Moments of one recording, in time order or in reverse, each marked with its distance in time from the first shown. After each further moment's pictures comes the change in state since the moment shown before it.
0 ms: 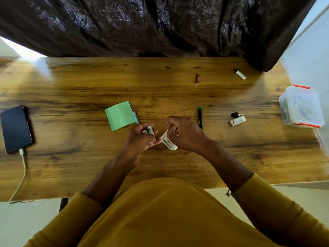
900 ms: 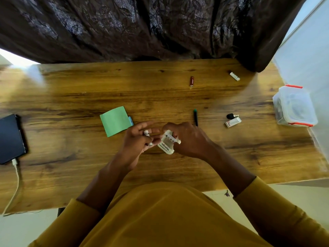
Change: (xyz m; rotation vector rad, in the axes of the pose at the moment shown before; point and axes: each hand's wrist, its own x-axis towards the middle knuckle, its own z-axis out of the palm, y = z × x) left_hand 0.000 0.011 0.006 -0.006 -0.098 0.057; right_hand -0.010 0.005 -0.014 -0.315 -0.061 -0.025
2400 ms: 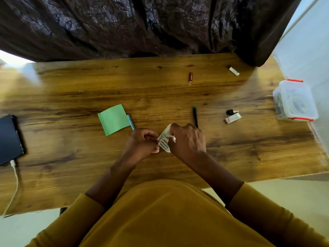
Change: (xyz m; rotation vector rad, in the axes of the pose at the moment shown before) left_hand 0.014 -0.021 0.000 0.500 0.048 -0.021; right_hand -0.009 -0.018 0.030 -0.231 0.335 0.203
